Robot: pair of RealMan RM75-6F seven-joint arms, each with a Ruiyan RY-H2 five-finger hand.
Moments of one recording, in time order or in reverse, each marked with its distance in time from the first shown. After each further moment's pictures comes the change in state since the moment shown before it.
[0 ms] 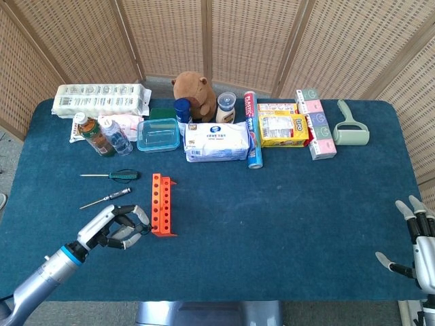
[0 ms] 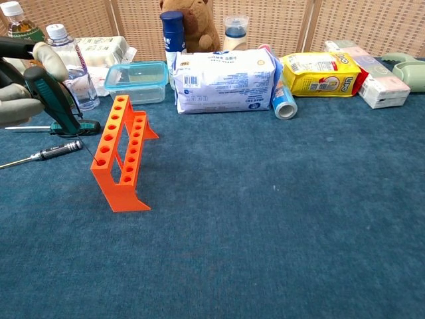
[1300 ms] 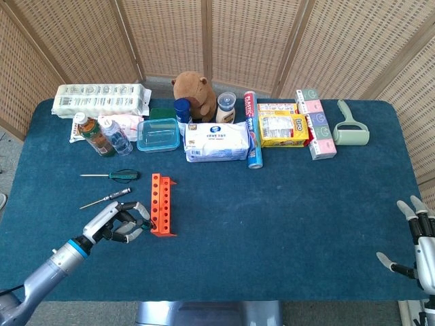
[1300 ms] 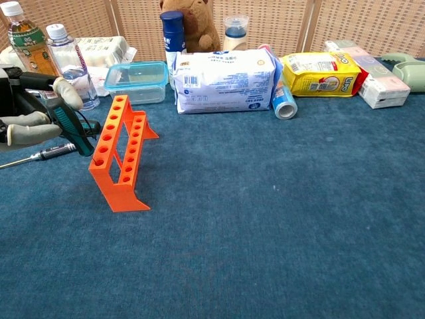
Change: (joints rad) left arm -0.017 -0.073 -0.016 0.107 -0.063 -0.094 -0.020; right arm -0.003 0.007 -0.001 0.000 -0.002 0.003 0.017
